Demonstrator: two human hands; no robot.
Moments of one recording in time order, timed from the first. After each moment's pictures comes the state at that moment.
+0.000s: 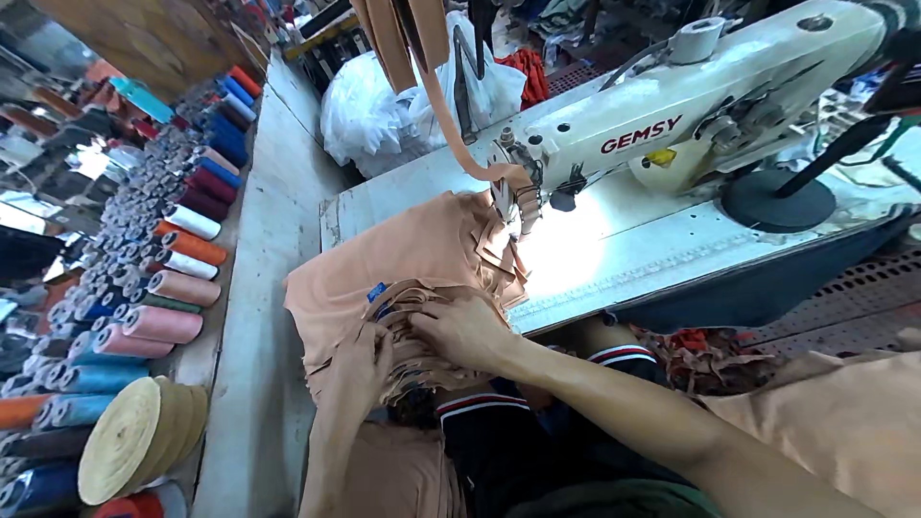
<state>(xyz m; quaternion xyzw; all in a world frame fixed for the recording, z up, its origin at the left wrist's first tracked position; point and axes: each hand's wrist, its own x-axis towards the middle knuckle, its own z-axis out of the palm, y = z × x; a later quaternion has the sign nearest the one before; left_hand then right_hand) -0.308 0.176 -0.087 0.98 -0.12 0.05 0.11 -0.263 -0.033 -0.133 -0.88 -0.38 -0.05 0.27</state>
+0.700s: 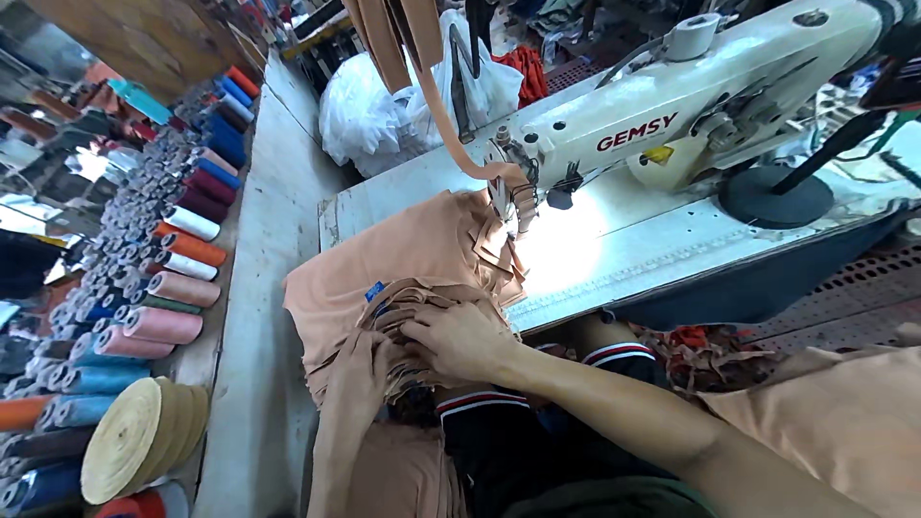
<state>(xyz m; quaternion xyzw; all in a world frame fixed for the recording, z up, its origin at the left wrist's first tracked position) -0.325 0.175 -0.093 0.98 -0.11 0.09 0.13 -0.274 -0.031 -0.110 -0.88 -0.39 0.05 0.27</state>
